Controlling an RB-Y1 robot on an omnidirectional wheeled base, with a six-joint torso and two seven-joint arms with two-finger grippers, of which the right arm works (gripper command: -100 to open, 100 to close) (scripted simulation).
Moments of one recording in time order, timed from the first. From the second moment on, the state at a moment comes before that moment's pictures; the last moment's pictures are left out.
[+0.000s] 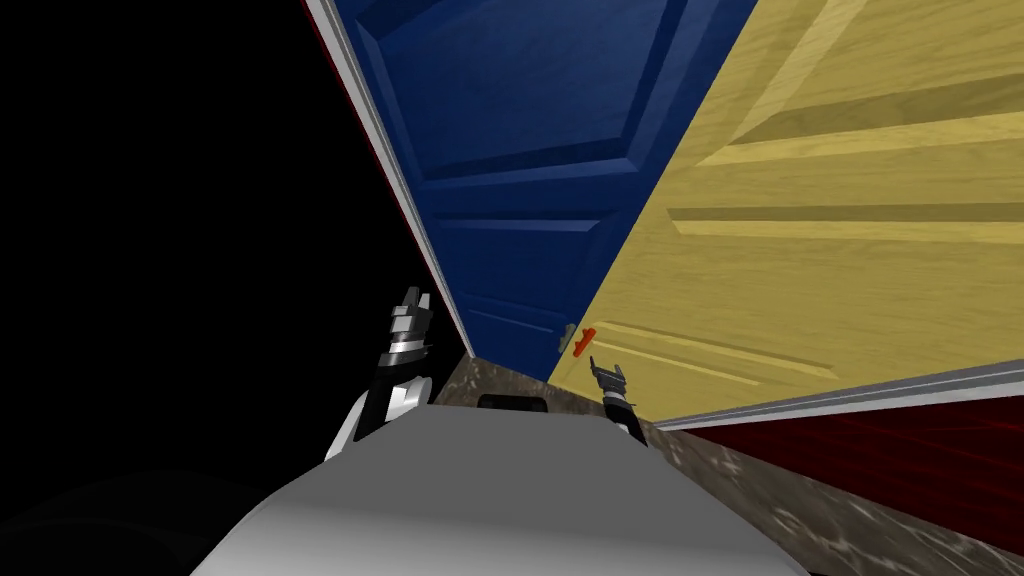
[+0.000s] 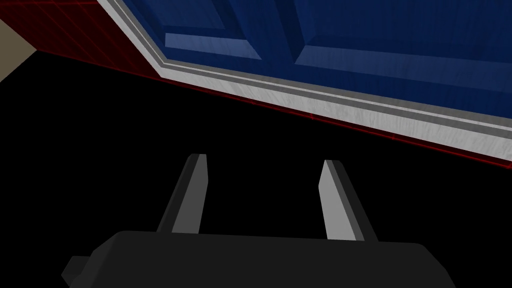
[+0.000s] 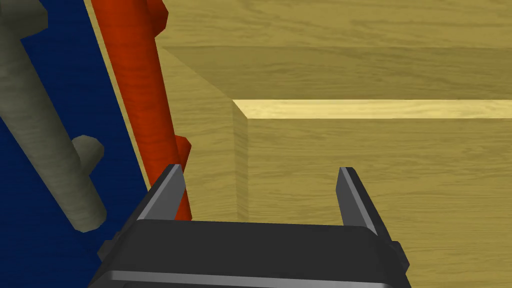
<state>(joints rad) 0.18 -0.39 0.12 -0.82 -0.59 -0.82 -1.53</state>
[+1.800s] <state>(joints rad) 0.20 -0.37 0.12 -0.84 -0.59 -0.82 -1.51</state>
